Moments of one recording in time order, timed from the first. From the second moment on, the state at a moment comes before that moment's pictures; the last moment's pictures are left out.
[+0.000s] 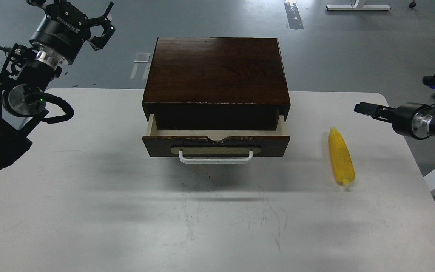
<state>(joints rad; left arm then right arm) -0.94 0.49 -0.62 -0.77 -0.23 -0.49 -0.38 1.04 -0.72 -0.04 0.90 -1.04 0.20 0.10</state>
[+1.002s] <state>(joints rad) -0.94 0.50 -0.63 -0.75 -0.22 -0.49 -0.38 1.01 -0.56 -0.25 0.82 -1.04 0.10 0.10</state>
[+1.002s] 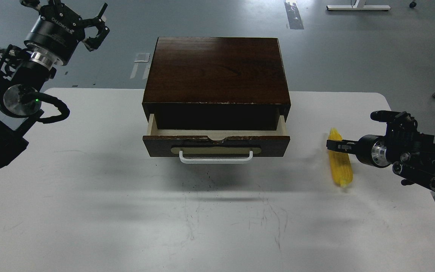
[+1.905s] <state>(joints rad) -0.96 0.56 -0.62 -0.79 -0.20 -0.49 -0.37 1.61 -0.64 -0.23 1.25 -1.29 0.10 0.11</state>
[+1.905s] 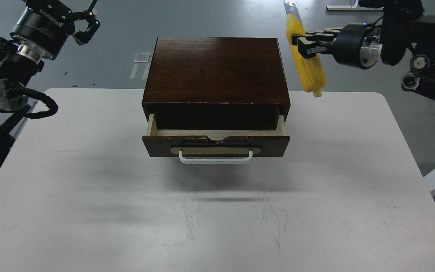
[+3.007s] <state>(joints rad) -0.95 0.61 -0.62 -0.79 -0.19 -0.49 -0.38 1.62 -0.33 -0.28 1.28 -1.97 0.06 0.27</state>
